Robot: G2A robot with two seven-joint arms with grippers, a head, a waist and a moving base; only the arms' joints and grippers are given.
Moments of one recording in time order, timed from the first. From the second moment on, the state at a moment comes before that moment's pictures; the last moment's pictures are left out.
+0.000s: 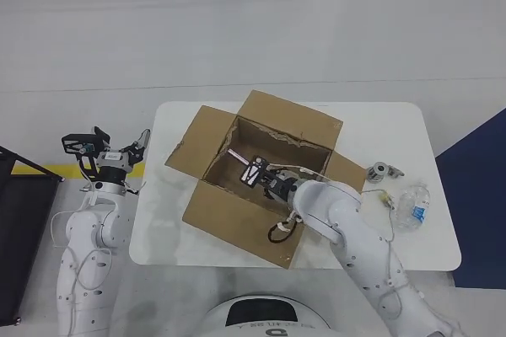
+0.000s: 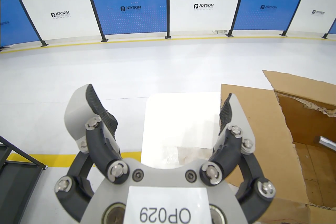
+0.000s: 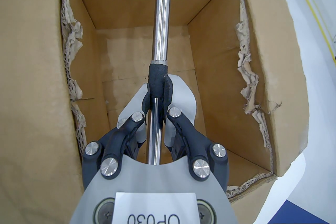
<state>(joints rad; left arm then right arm) 1.57 -1.33 -1.71 -1.70 1.29 -0.16 0.06 -1.34 -1.31 1.05 -1.93 -1.48 -0.40 0.87</state>
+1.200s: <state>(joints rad) 1.57 -1.33 -1.71 -1.70 1.29 -0.16 0.06 -2.03 -1.25 1.93 -1.95 -1.01 -0.30 0.40</state>
